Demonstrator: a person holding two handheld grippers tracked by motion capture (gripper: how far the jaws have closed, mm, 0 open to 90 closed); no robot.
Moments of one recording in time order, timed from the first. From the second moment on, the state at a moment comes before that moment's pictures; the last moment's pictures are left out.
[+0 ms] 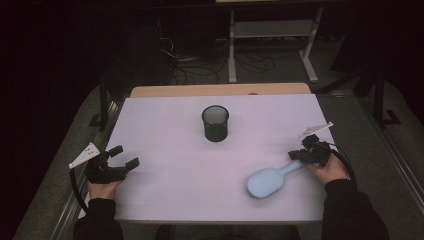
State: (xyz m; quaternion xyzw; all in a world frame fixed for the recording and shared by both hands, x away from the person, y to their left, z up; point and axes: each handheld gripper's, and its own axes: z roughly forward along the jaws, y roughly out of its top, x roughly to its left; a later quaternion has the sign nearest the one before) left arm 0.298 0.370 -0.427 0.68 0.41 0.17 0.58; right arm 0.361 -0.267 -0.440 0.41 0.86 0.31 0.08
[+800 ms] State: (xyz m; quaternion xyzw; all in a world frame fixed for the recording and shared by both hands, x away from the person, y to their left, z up) left arm 0.298 0.370 -0.427 0.68 0.41 0.18 0.58; right arm 0.338 -0.278 -0.440 0.41 0.85 0.31 0.08
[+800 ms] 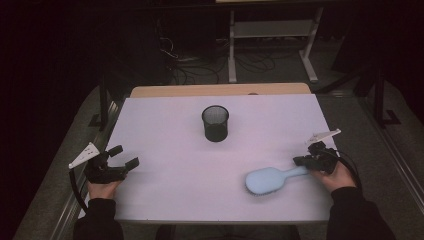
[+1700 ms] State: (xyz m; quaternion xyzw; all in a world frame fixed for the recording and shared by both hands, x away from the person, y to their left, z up) left arm 0.298 0.372 -0.425 0.68 0.41 0.18 0.58; right arm 0.317 -0.287 -0.442 0.42 0.85 0.30 0.08
